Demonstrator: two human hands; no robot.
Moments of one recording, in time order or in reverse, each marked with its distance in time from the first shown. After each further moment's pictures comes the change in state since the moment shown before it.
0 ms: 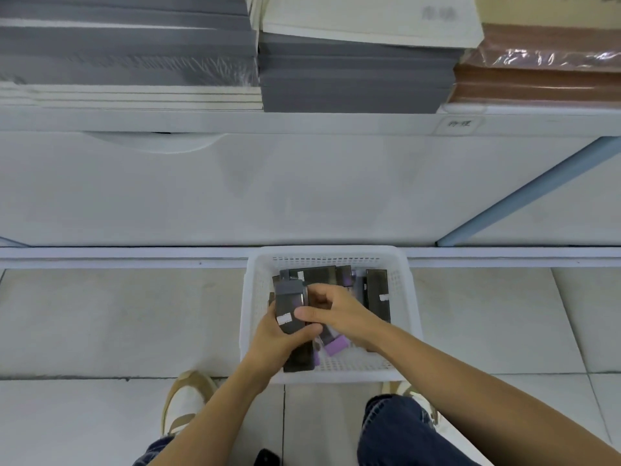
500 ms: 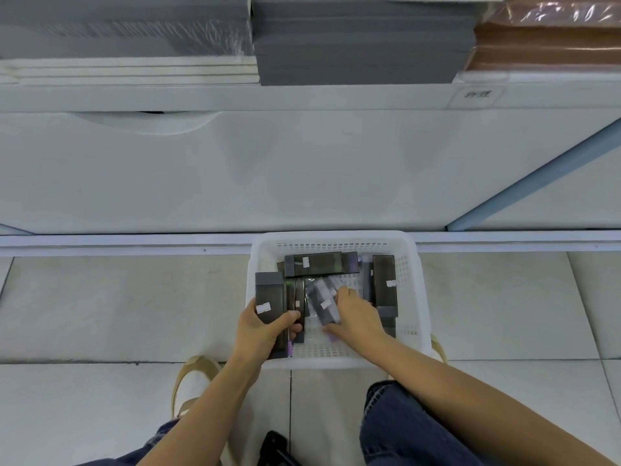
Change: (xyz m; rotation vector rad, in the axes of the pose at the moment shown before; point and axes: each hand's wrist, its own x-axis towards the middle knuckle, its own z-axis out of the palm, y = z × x) left_hand -0.004 -0.013 -0.019 -0.118 0.230 -0.074; right_hand 0.014 0.079 0.005 -1.002 0.285 0.204
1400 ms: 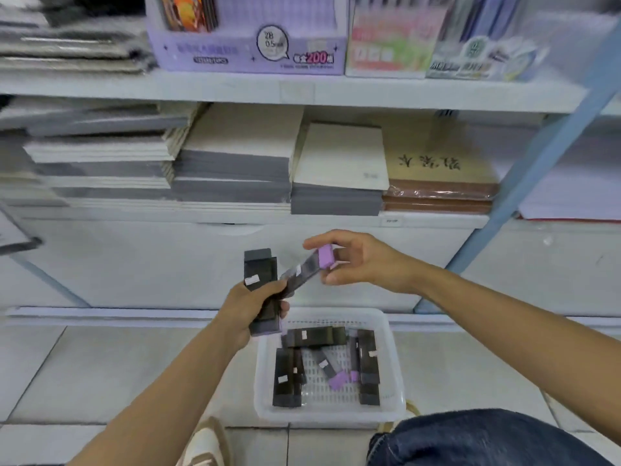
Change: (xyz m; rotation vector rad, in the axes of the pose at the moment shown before) left_hand -0.084 0.176 -0.012 -0.206 -0.124 0.176; right_hand -0.121 -0.087 -0.290 0.689 -0.108 -0.725
